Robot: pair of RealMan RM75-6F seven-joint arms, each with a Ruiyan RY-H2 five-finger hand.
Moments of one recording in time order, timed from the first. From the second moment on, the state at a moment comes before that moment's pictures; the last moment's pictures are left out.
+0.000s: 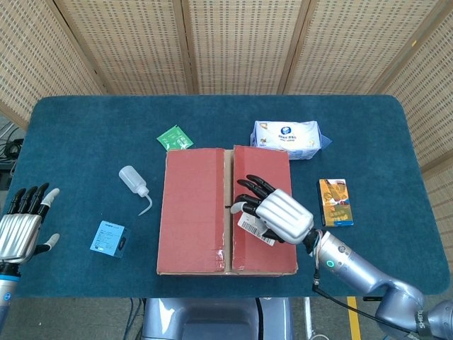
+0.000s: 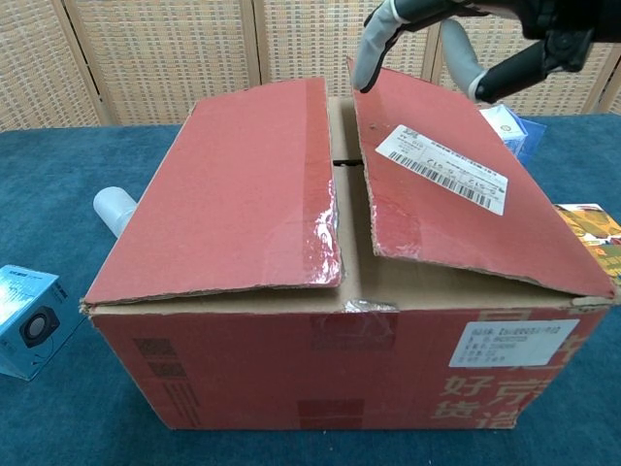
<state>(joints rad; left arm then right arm) -0.18 -1.06 -0.06 -1.77 1.36 1.35 0.34 0.73 -1.05 0.21 -1.94 -1.60 0.94 0.07</state>
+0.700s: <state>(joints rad) -0.19 -1.07 -0.06 -1.77 1.33 1.33 0.35 0.78 -1.13 0.20 -1.94 -1.49 0.91 -0.09</state>
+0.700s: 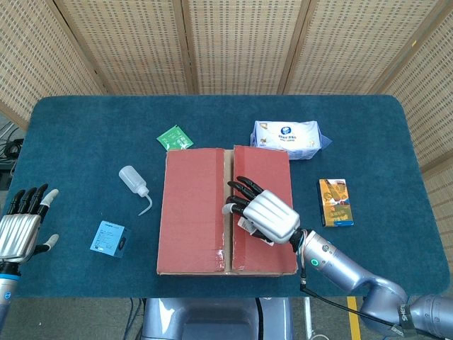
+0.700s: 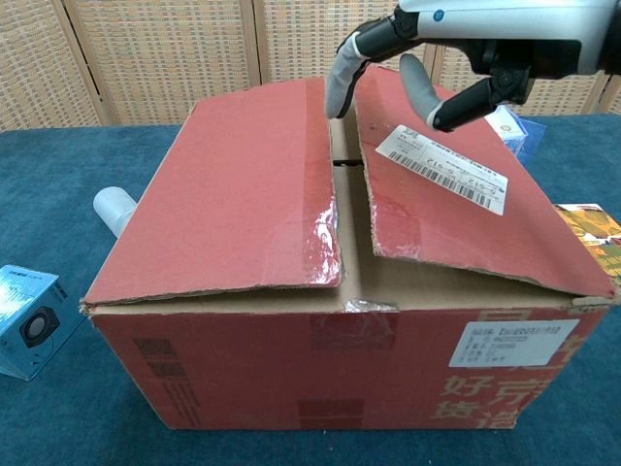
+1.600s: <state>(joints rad) -0.20 -1.06 -0.05 -1.76 1.32 1.32 0.29 0.80 -1.15 0.19 -1.91 -1.44 0.92 -0.20</state>
